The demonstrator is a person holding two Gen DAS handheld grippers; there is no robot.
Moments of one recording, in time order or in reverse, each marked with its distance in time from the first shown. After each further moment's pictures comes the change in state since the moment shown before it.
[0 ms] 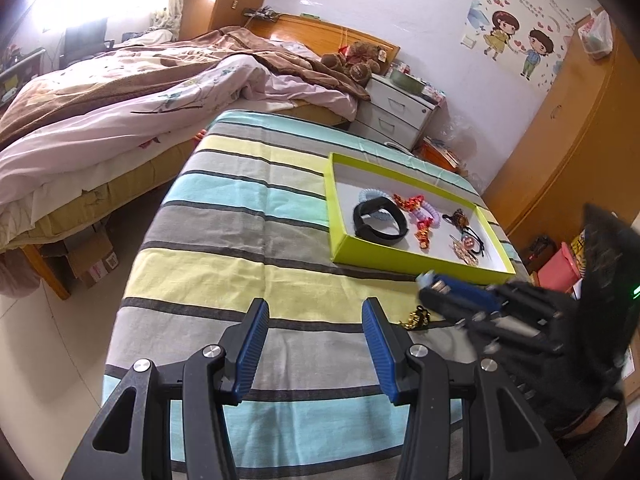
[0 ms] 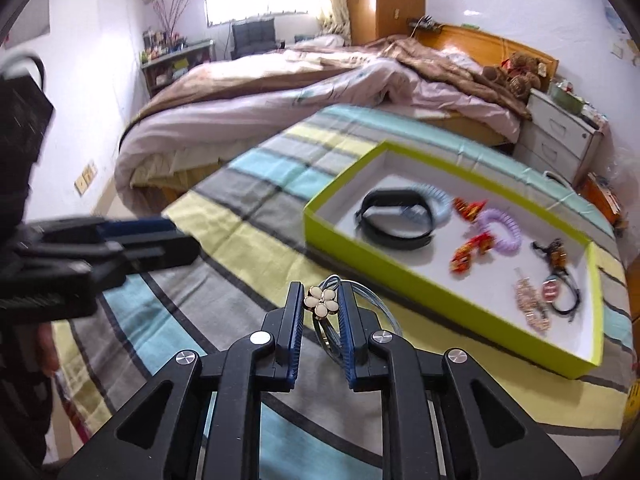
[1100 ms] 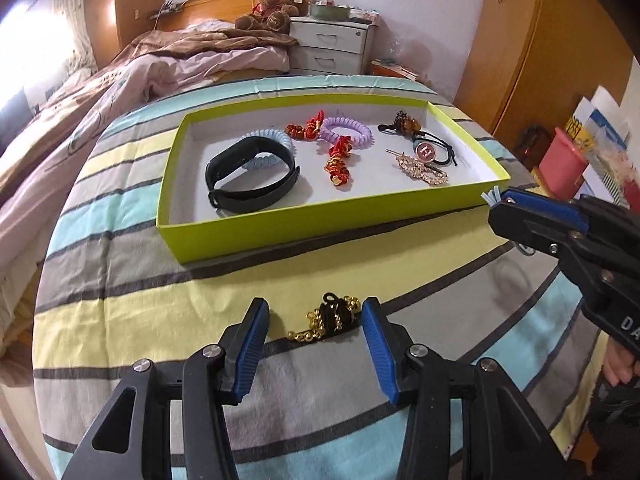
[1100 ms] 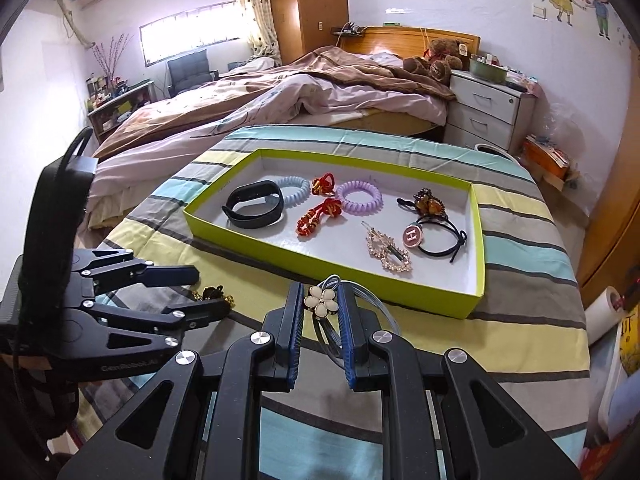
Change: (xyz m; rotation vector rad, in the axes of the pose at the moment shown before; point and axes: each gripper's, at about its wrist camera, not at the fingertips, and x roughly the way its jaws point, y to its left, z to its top) left arm 0.090 -0.108 -0.011 0.346 0.169 0.045; right arm -0.052 -0.084 -0.041 0.178 -0.057 -0.138
